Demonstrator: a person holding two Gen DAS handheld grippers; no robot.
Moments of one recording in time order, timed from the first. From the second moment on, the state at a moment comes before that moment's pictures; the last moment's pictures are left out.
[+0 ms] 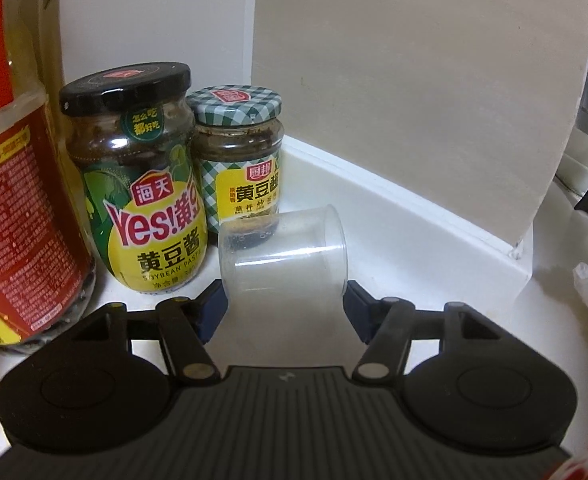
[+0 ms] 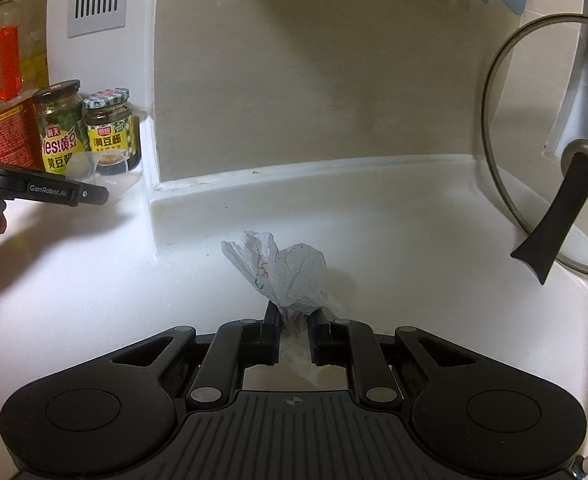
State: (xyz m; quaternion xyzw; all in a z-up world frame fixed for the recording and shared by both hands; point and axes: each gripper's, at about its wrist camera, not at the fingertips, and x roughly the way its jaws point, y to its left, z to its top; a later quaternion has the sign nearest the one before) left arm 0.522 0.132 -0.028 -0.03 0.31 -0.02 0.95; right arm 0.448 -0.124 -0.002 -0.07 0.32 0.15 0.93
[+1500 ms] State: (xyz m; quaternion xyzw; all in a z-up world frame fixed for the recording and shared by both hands) left arm 0.217 0.015 0.009 -0.14 0.37 0.03 0.92; right arm 0.313 -0.172 0.031 0.01 0.32 0.32 0.89
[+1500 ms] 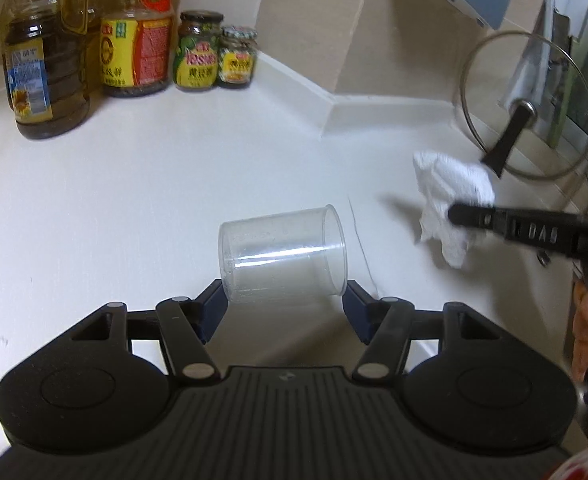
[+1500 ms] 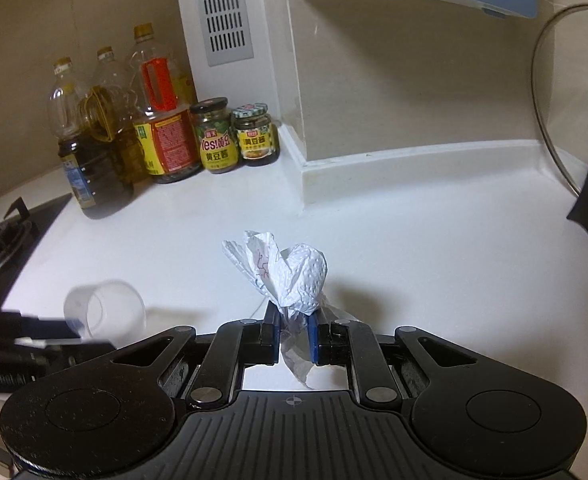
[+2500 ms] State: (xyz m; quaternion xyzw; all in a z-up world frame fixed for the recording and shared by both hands) left arm 0.111 -0.008 -0.087 -0.09 0.51 0.00 0.86; right arm 0.174 -0.126 -0.086 -0.11 0.46 0.37 0.80
